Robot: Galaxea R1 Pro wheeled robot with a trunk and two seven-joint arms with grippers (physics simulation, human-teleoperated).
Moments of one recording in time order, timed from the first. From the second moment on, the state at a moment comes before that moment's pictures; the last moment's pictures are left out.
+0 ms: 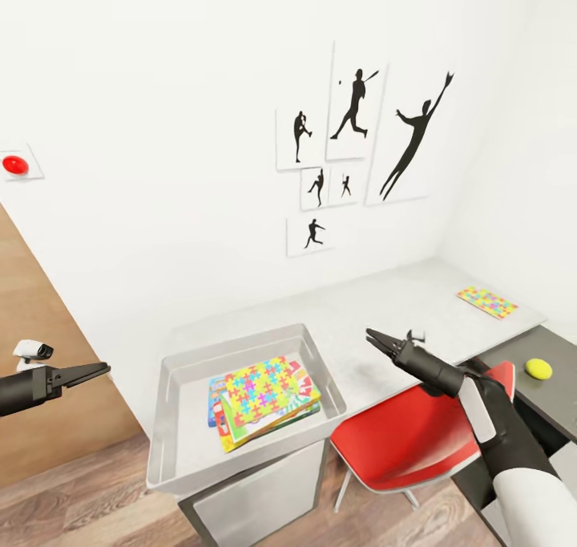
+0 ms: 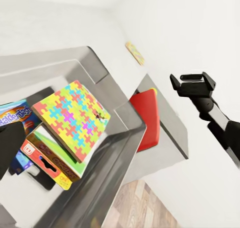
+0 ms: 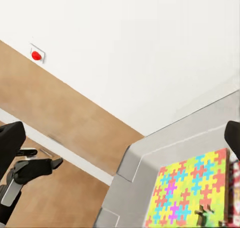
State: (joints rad) left arm -0.42 0.53 0.46 -1.25 0.14 1.00 -1.57; right arm -0.61 -0.16 -0.24 -0.96 -0.49 0.70 1.15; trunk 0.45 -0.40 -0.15
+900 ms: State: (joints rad) left arm -0.42 0.53 0.46 -1.25 0.14 1.00 -1.57; right arm -0.51 -0.15 -0.33 -0.89 -0.47 0.49 1.27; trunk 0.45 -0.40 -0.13
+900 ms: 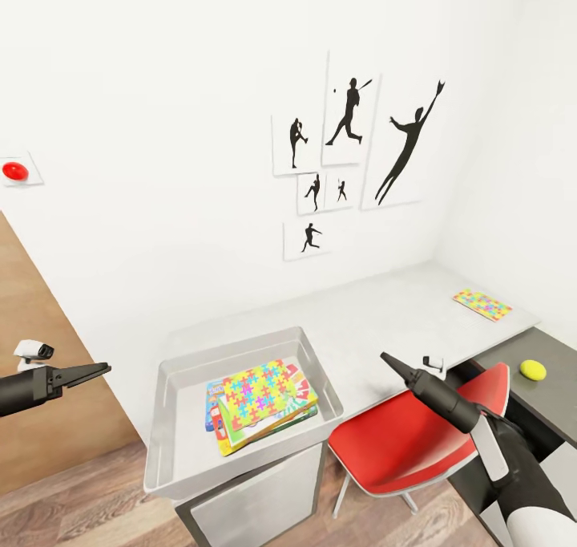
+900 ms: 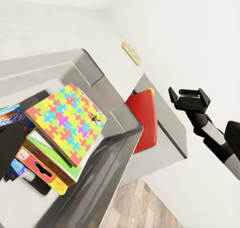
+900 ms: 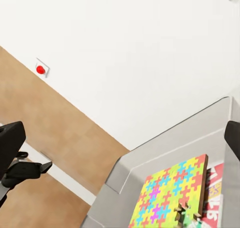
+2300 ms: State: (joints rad) left arm -0.42 0.53 0.46 -1.25 0.14 1.00 -1.57; right arm -0.51 -0.15 -0.33 -0.89 -0.47 0.46 1.27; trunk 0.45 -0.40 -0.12
